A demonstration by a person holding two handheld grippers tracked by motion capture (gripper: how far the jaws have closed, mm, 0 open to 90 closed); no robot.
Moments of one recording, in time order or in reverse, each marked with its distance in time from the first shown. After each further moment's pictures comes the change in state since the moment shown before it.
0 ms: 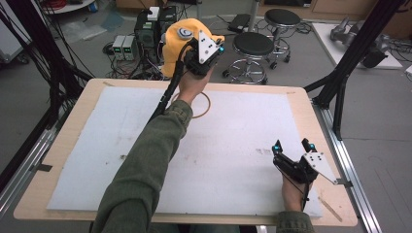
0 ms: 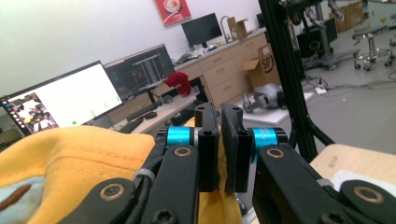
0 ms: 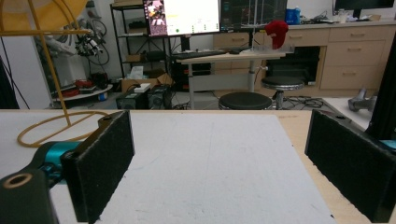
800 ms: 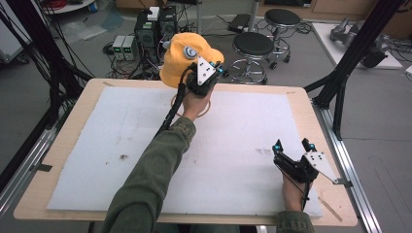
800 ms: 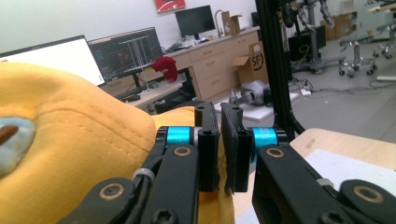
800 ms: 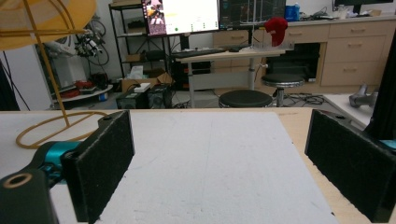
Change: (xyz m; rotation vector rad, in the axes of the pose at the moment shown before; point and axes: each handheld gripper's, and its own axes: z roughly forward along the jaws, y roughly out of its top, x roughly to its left) left arm -0.025 -0.067 0.000 -0.008 -0.022 -0.135; right arm -0.003 -0.001 0.002 0.002 -0.003 0.012
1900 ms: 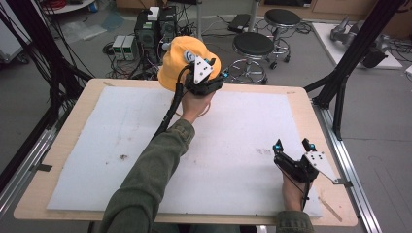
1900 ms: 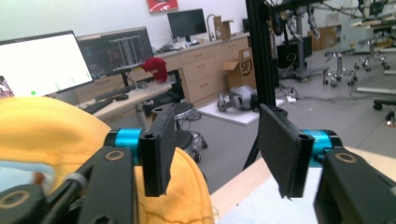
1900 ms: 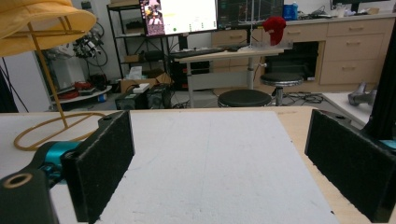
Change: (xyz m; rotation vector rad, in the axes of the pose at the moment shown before) left arm 0.002 0.012 -0.010 -0.008 -0.037 -0.043; right arm -0.001 -0.001 0.001 0.001 -0.006 0.011
